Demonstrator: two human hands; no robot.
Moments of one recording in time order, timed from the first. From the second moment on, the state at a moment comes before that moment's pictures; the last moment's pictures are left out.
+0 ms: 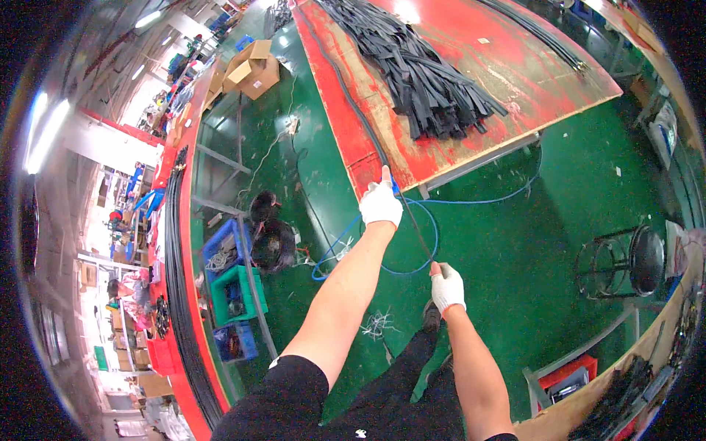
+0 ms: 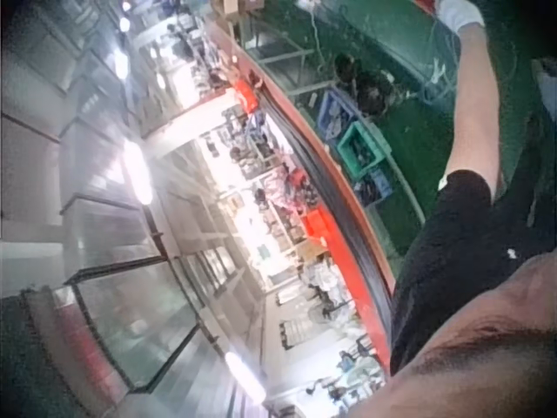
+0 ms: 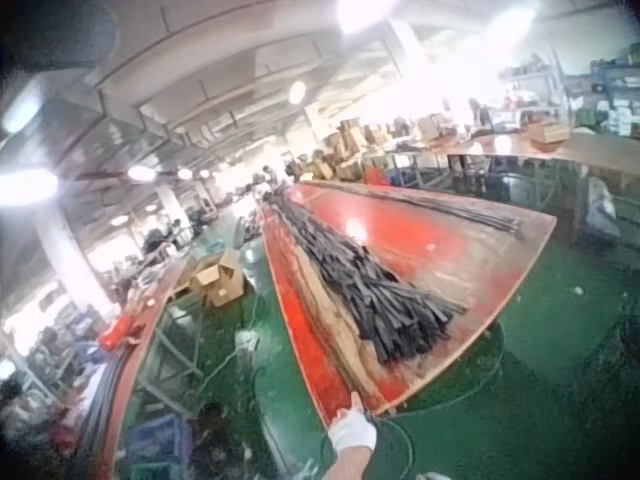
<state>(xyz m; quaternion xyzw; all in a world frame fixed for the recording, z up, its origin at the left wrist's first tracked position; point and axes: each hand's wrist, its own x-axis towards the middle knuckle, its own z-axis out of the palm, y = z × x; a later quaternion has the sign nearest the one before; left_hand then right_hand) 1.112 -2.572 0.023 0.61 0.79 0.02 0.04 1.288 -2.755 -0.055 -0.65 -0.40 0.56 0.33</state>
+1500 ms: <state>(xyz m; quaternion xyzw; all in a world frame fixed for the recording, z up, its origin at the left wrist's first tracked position) 1.108 -2.577 0.010 0.63 0.77 -0.01 -0.02 1.386 -3.022 -0.047 -0.69 -0.34 0.57 0.30</state>
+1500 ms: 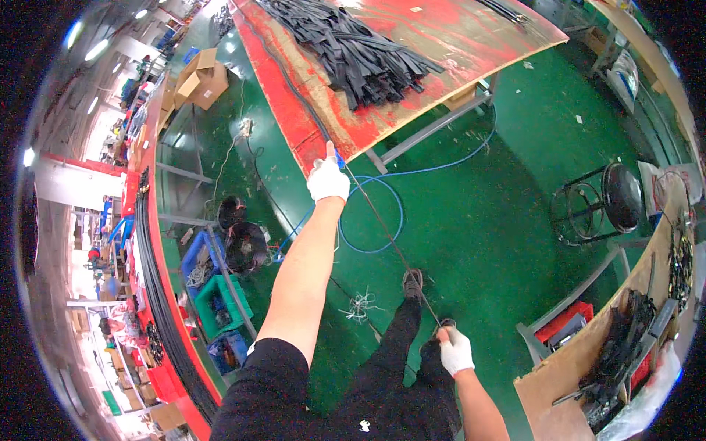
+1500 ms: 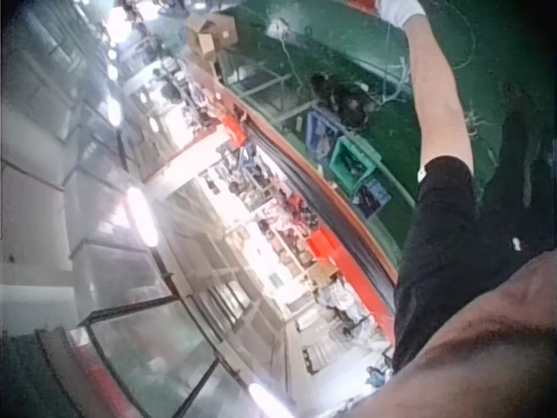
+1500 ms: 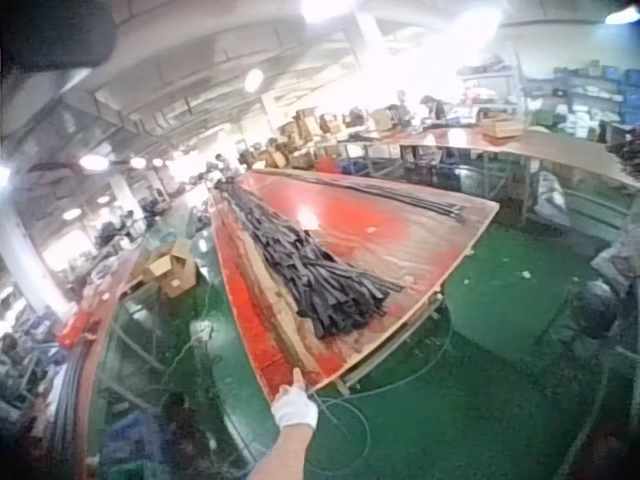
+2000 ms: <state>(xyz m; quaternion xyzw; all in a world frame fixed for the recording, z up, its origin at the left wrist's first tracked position) 1.106 -2.572 0.023 0.61 0.79 0.01 0.04 1.344 -2.844 -0.022 -0.57 -0.21 0.74 0.30</state>
